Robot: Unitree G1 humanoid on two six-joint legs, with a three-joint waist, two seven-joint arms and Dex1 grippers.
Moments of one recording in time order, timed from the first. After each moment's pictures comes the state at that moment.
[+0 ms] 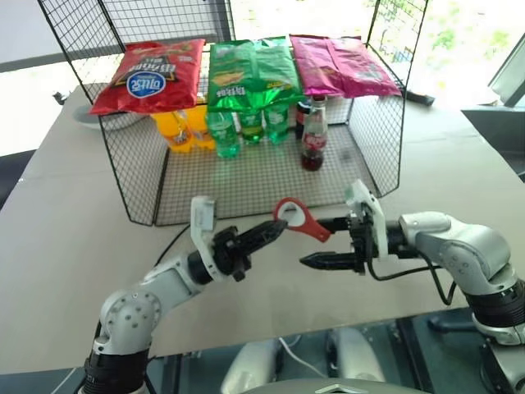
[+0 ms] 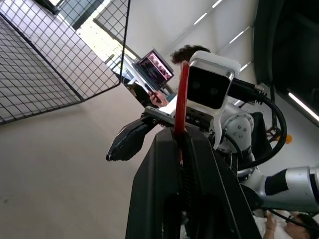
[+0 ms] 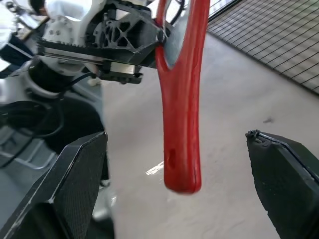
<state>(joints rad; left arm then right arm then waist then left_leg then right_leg) -0.03 0.46 0.11 -0.42 -1.24 0.82 -0.68 -0.46 -0.61 0.18 -0.37 0.82 1.02 0.97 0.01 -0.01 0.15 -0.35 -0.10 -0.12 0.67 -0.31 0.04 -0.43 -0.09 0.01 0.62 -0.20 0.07</state>
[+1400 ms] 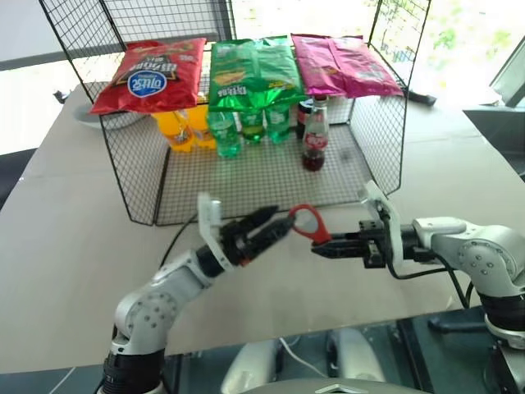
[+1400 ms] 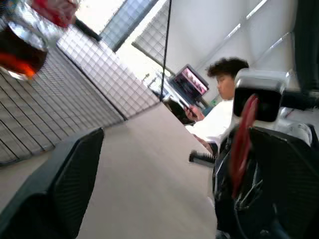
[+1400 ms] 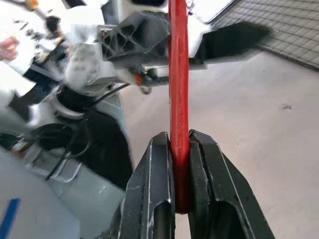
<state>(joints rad) -0.06 0.35 0.15 -0.40 -1.03 0.65 -0.60 -0.37 -0.62 0.05 -0.39 0.92 1.10 0.82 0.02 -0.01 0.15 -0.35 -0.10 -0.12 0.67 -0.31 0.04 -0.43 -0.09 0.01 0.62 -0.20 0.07</state>
